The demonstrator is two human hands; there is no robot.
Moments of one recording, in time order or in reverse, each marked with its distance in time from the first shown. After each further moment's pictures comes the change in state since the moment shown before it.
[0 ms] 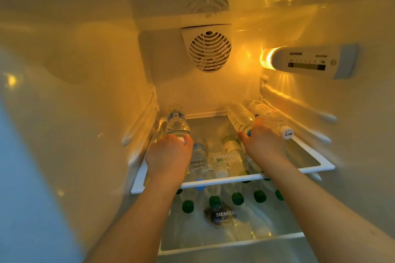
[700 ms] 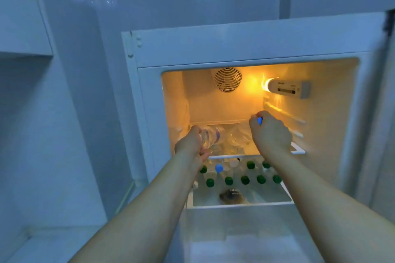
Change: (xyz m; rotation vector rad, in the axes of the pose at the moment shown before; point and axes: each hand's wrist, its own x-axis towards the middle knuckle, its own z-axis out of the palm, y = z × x) left_hand -0.116 -0.018 -0.165 -1.488 -0.367 -0.751; right_hand -0.150 -0.061 -0.131 0.207 0.281 -0.032
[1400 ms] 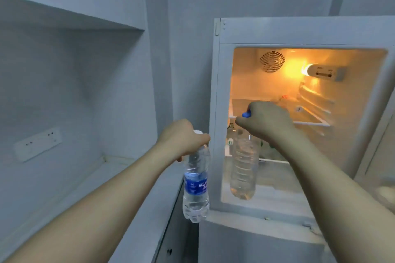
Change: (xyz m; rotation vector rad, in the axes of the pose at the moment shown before) left_hand -0.213 0.014 -0.221 1.370 0.102 0.426; right_hand -0.196 -0.128 -0.107 -0.255 -0.359 -0.427
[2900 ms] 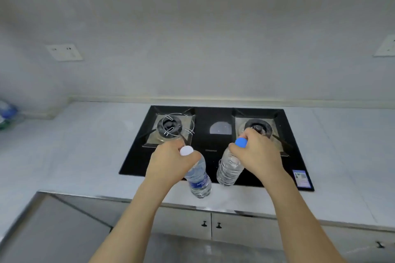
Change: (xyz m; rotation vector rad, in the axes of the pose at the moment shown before) left_hand -0.570 -0.226 0.048 -0.007 0.863 -1.329; right_hand -0.448 -0.337 0.114 0.681 -0.872 -1.146
